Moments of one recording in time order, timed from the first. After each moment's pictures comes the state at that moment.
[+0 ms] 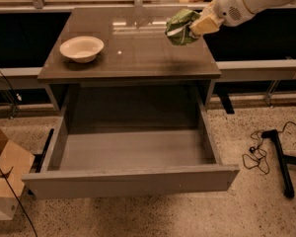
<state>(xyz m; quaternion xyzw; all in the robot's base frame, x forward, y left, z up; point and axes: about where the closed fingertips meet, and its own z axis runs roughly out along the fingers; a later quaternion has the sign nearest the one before) 0.707 -0.151 0.974 -0.52 0.74 0.10 0.41</state>
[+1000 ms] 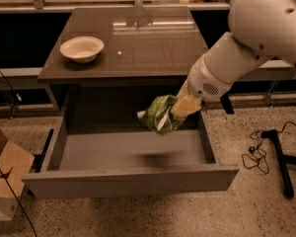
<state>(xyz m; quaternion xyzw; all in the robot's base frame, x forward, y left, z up) 0.521 -0.088 0.850 -0.59 0.77 0.14 0.21</state>
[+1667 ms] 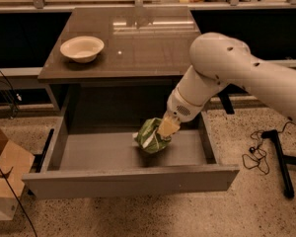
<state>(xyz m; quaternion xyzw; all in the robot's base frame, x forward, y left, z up) 0.529 -0.063 0.756 -0.56 0.80 0.16 0.13</state>
